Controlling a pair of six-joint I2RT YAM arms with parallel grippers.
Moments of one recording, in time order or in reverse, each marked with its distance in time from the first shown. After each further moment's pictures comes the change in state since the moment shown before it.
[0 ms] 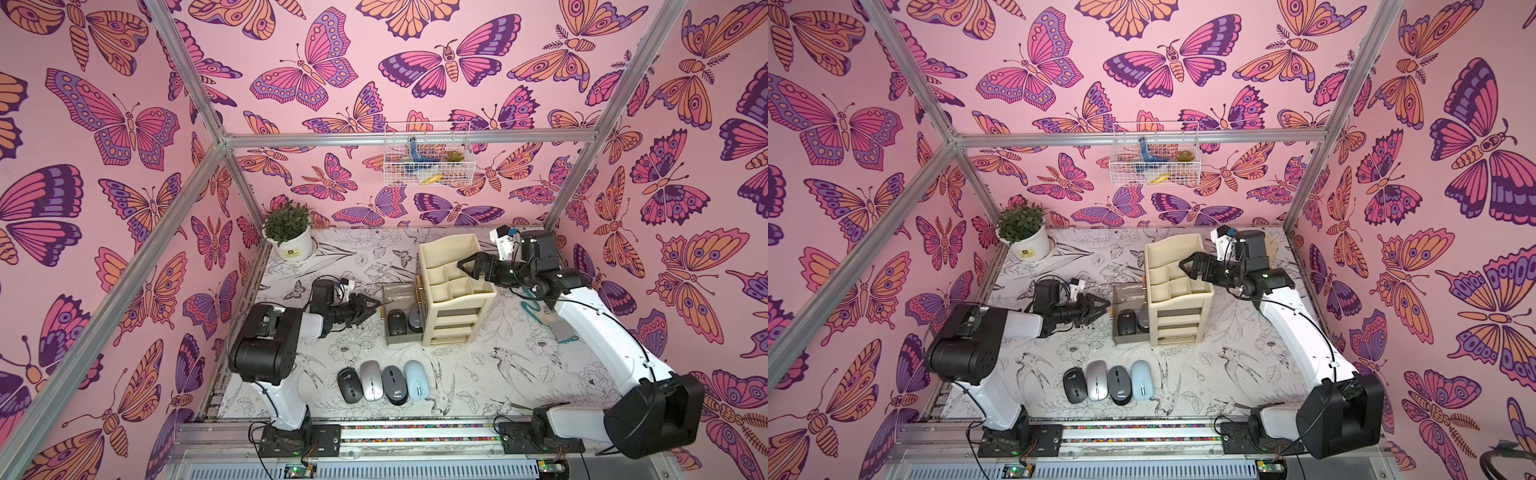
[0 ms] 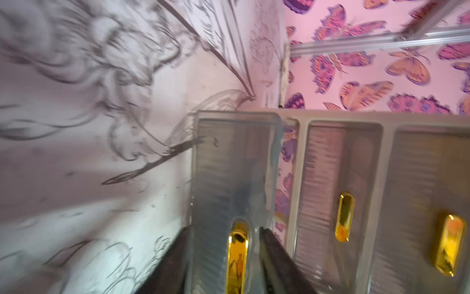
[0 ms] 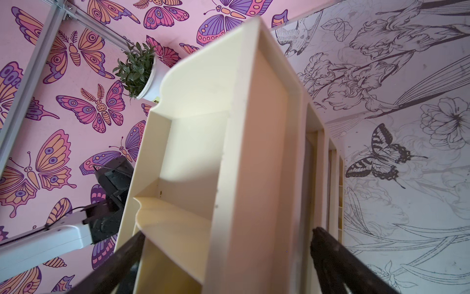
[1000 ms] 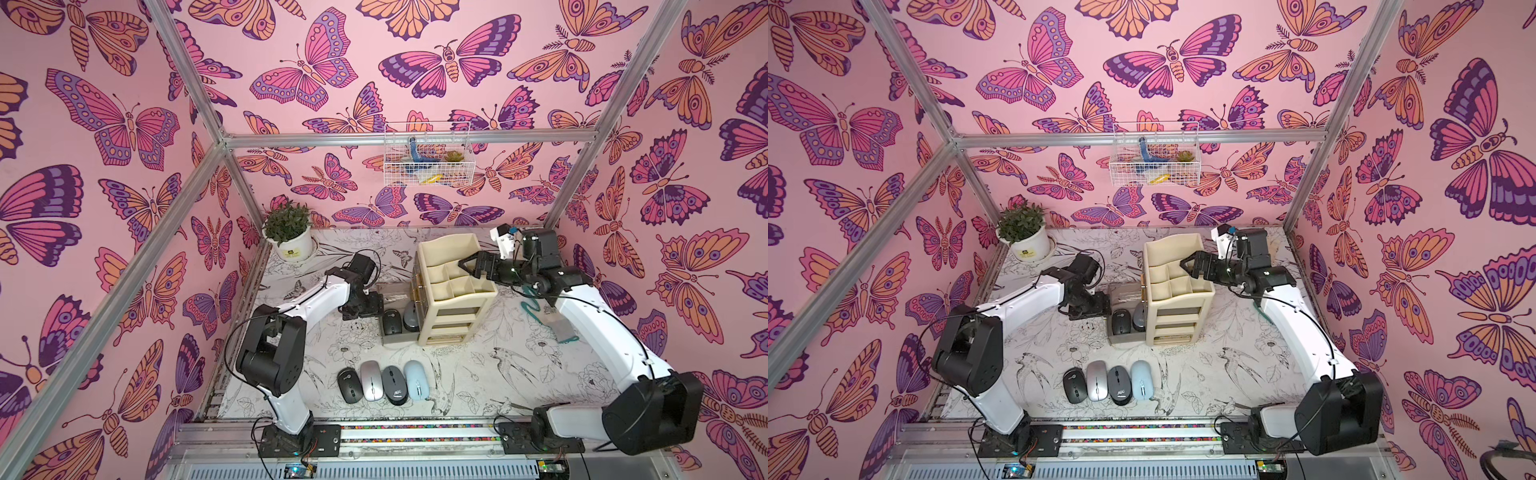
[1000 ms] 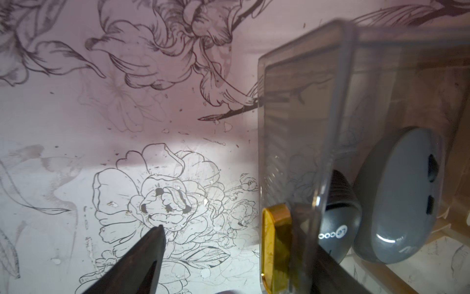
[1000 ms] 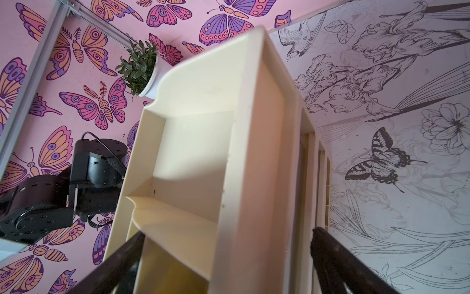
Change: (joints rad) left arm -0.268 0.016 0.517 -1.046 -0.725 0.370; right arm -0.020 0.023 0.038 -0.035 -0.026 -0.039
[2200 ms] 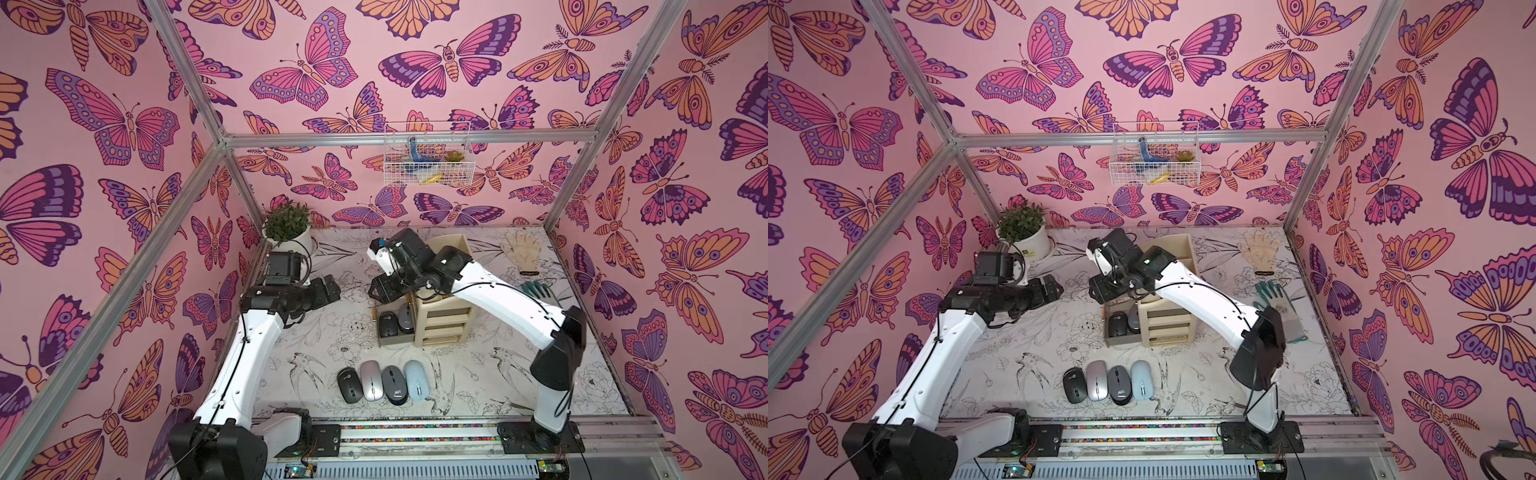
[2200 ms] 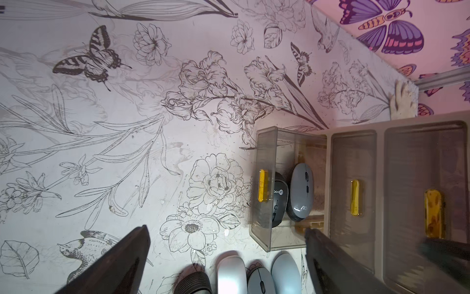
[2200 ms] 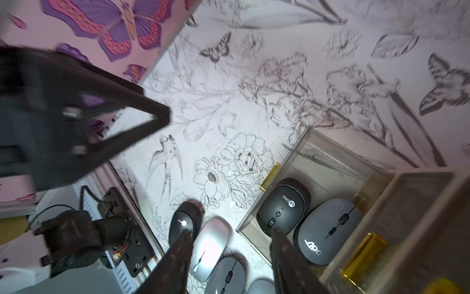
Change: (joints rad) left arm 0.375 -0.565 -0.099 -0.099 0.152 0.040; right arm 0.722 0.591 0.718 -0.348 0.384 -0.092
